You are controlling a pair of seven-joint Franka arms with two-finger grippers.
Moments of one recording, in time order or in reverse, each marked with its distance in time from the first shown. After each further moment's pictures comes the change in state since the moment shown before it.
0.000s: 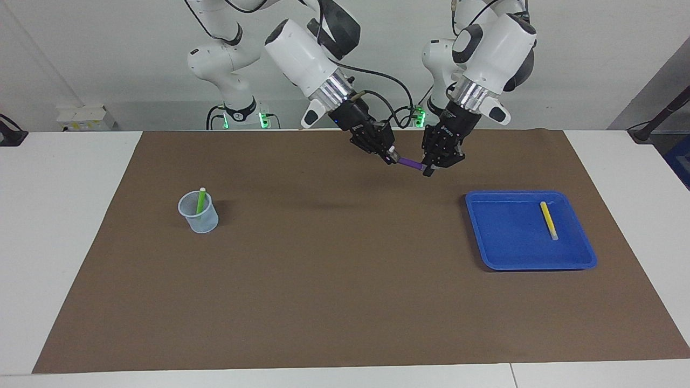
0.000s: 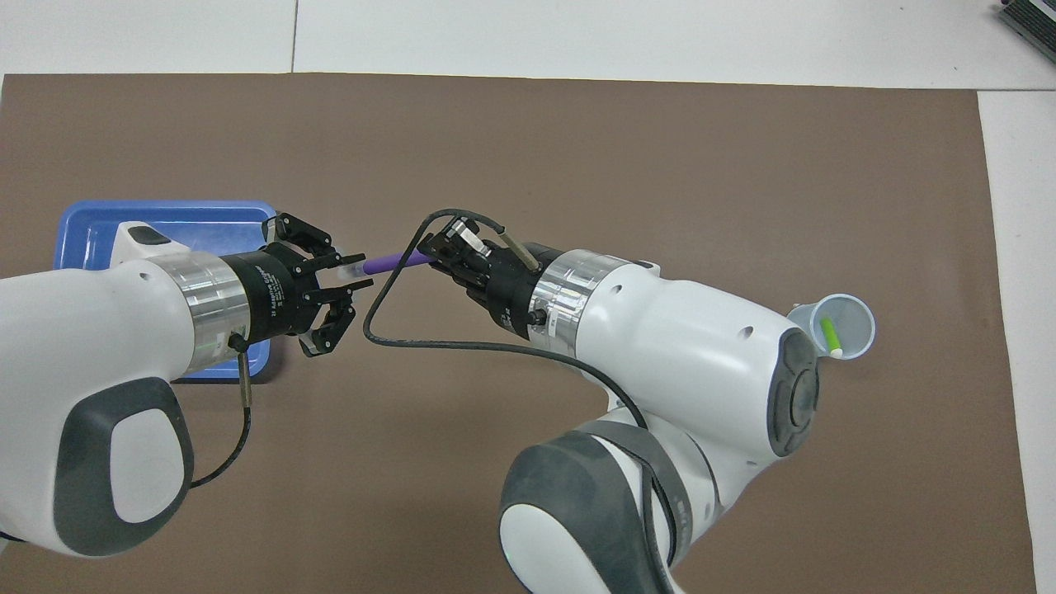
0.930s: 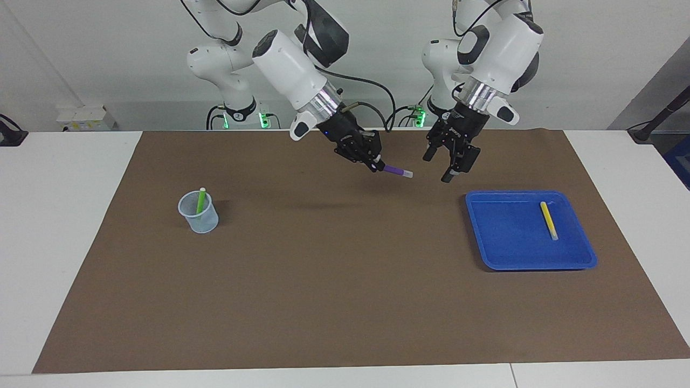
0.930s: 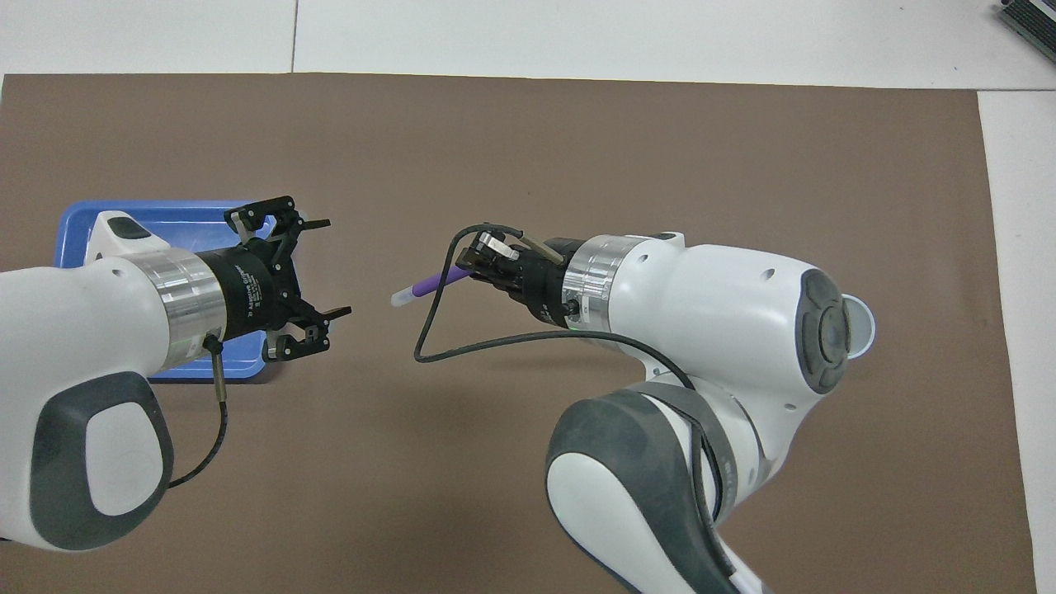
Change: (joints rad) left arm 0.043 -0.009 0.009 -0.017 0.000 -0.022 0.240; right arm -0.079 -0.003 -0.006 -0.003 -0.062 -0.213 -0.219
